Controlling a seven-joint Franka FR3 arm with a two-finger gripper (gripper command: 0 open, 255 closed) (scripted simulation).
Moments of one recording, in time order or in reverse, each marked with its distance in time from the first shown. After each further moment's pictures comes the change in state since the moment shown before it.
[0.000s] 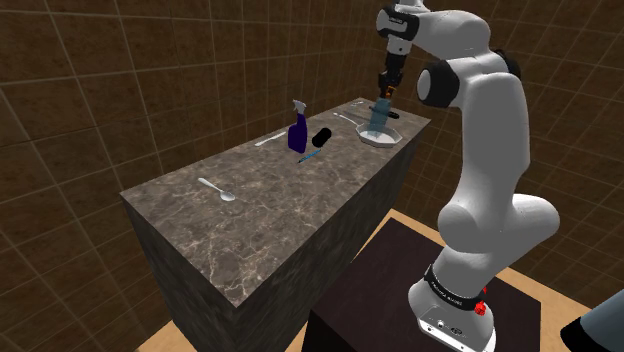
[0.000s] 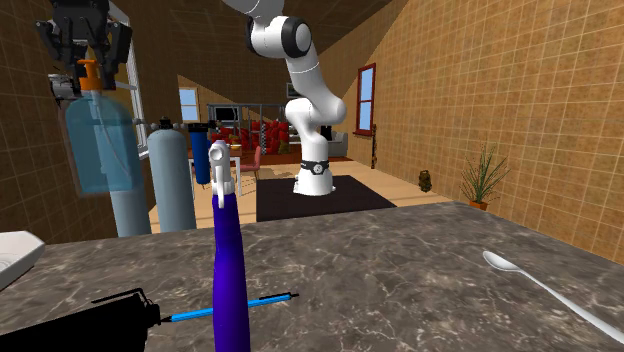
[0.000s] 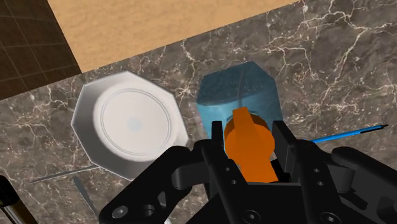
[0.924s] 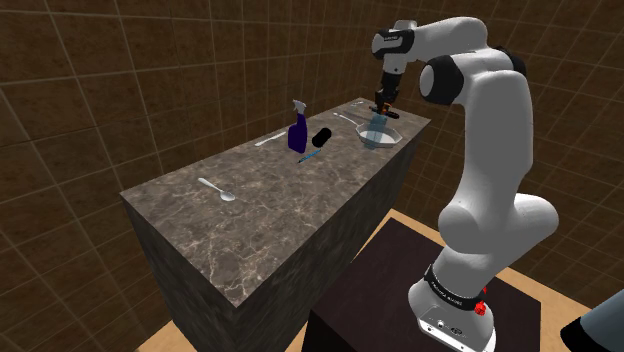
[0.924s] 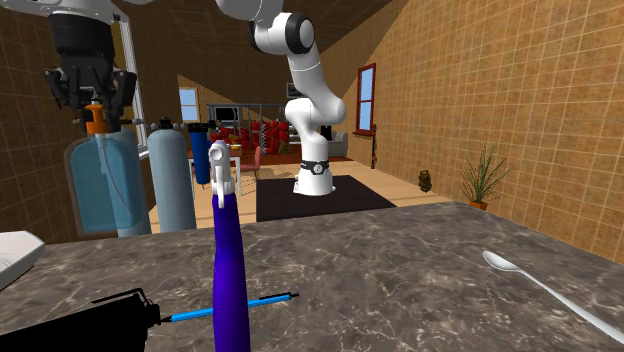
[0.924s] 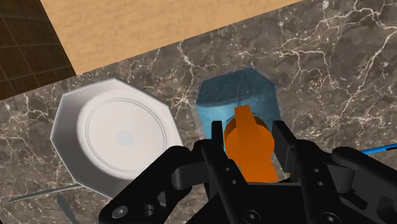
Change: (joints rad) arm 0.025 -0.046 -0.003 -0.260 -0.007 0.213 -0.015
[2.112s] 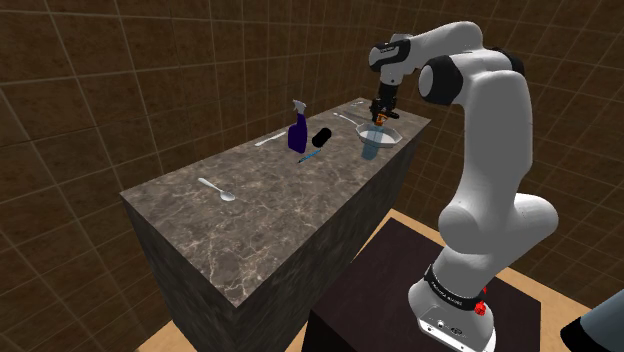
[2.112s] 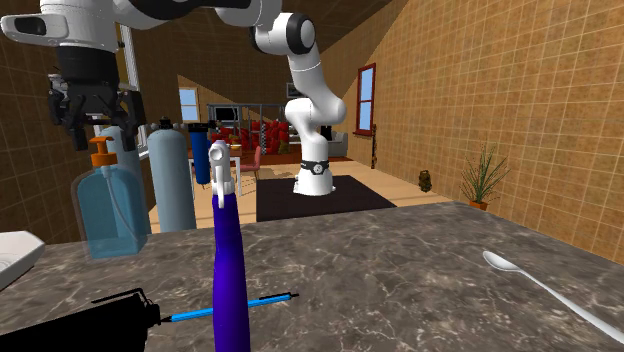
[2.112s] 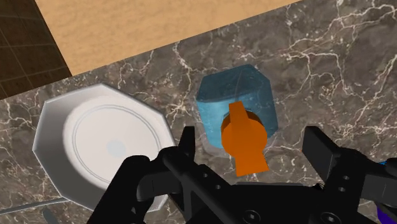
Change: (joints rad) arm 0.008 0.002 0.002 -0.107 0.003 0.109 -0.005
